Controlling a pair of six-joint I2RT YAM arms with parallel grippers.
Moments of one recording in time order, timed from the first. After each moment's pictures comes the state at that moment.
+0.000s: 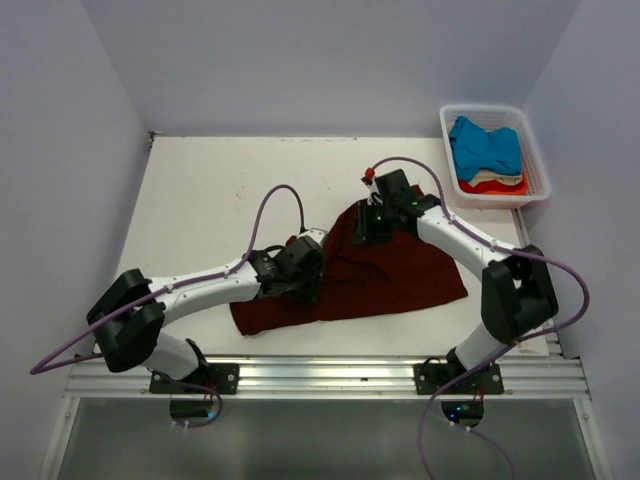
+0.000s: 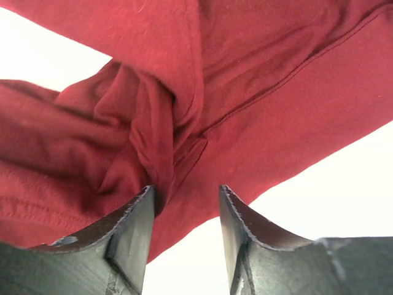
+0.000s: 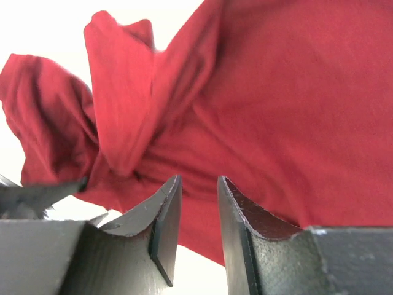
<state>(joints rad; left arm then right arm) -0.93 1.48 0.91 -0.46 -0.16 -0.57 0.47 1.58 1.14 -0.52 -0.23 0.39</state>
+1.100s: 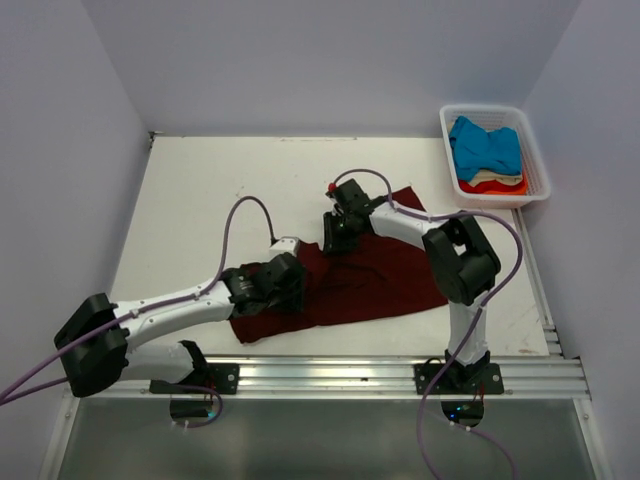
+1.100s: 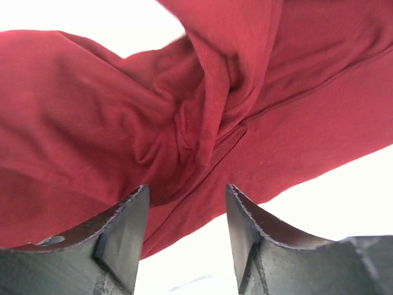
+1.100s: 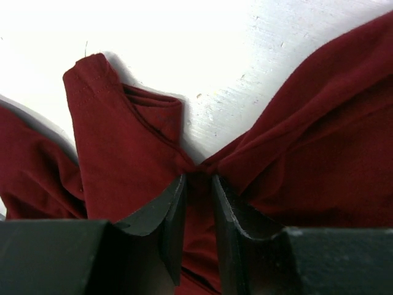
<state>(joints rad) -0.96 1.26 0.71 -0.46 -0.26 -0.77 0.61 2.00 1.35 -0.44 -0.23 0.48</state>
